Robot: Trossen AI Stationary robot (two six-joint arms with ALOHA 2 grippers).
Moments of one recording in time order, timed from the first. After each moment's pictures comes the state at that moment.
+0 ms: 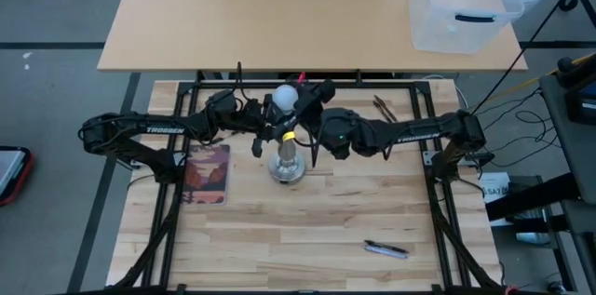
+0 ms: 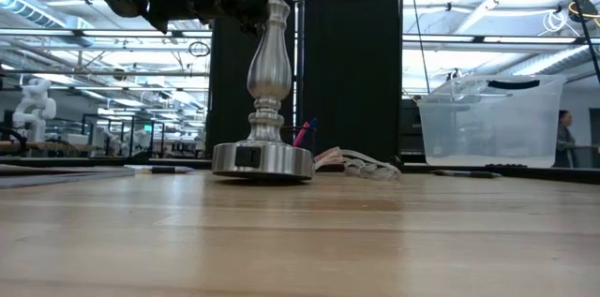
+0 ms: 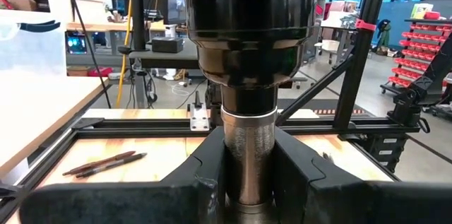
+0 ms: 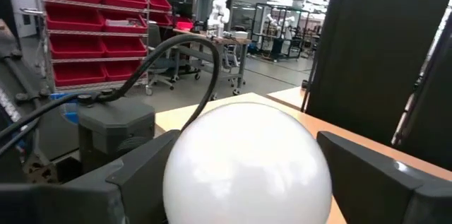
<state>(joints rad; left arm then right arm) 0.38 1.38 0.66 0.66 0.54 -0.03 0.10 1.75 1.66 0.15 0.89 -0.10</state>
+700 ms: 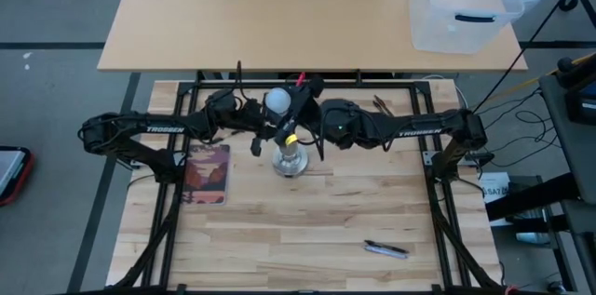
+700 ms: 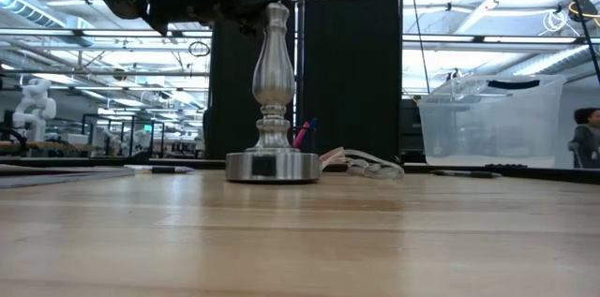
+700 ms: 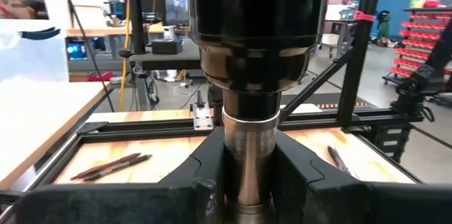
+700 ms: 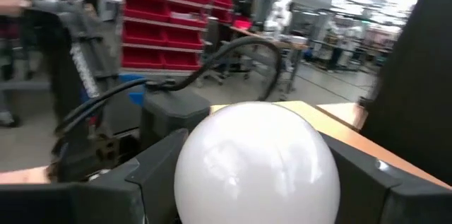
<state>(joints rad) 0.38 1.38 0.66 0.66 0.57 0.02 0.06 1.74 1.67 0.08 0.61 -0.15</state>
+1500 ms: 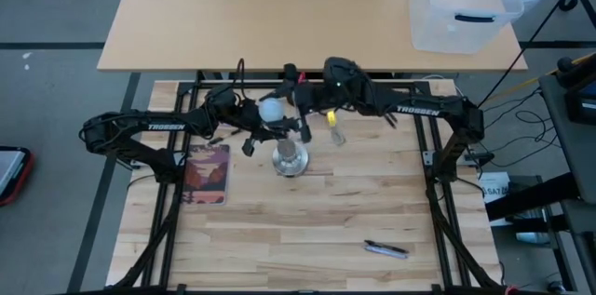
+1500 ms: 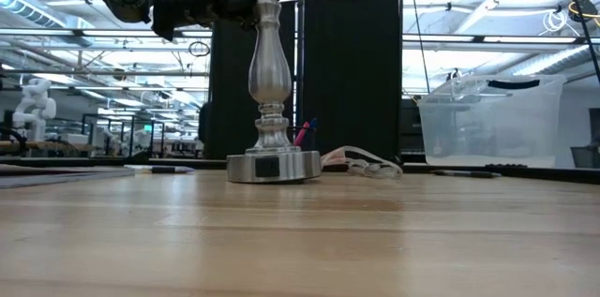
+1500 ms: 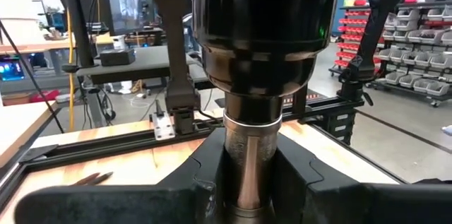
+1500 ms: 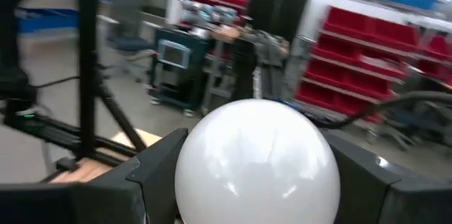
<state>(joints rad) 0.42 1.39 0.66 0.66 0.83 0.06 -0.19 1.74 1.67 0.01 -0.41 -0.25</state>
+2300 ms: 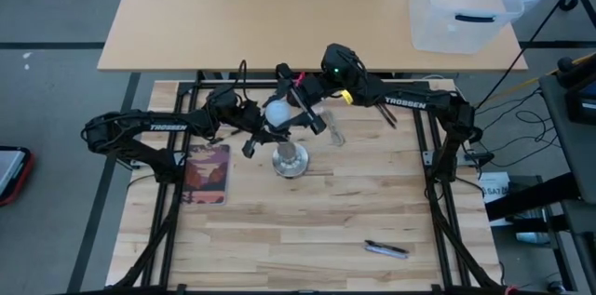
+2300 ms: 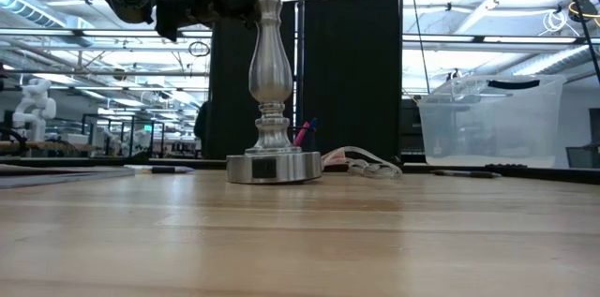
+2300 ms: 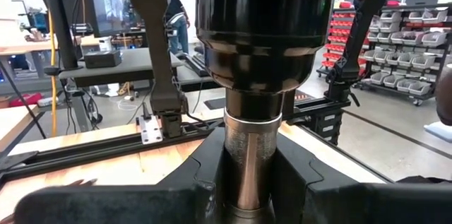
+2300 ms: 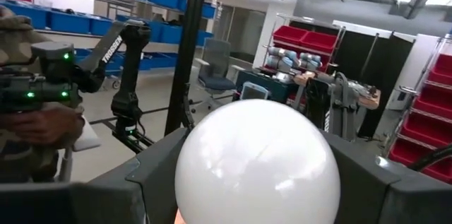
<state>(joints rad) 0.40 1.39 0.66 0.68 0.87 0.04 -0.31 1.80 1.66 0.29 -0.95 -0.13</state>
